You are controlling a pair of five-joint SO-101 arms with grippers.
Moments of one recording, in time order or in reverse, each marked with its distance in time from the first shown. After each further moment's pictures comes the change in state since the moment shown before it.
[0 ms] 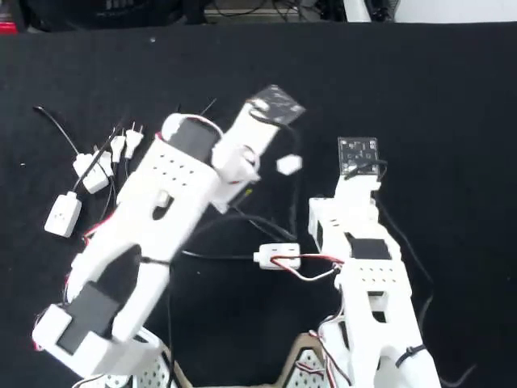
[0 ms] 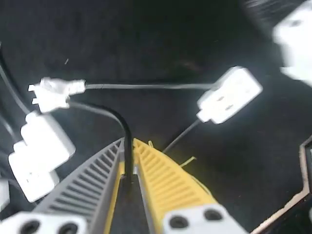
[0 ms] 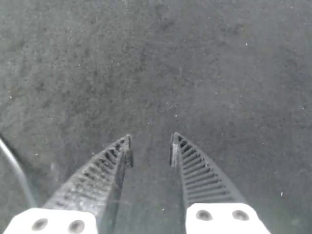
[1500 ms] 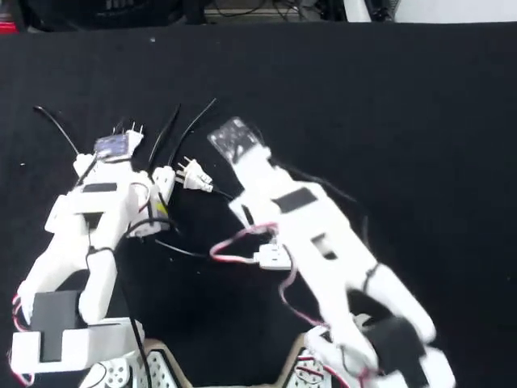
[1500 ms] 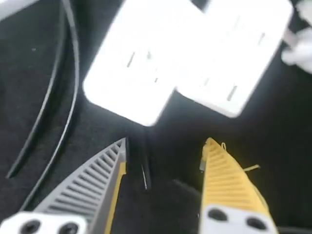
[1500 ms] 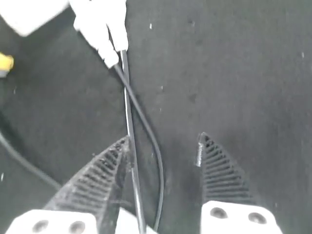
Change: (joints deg) left arm -34.7 -3.2 51.8 -42.9 24.4; right arm -26.5 28.7 -28.2 10.7 14.2
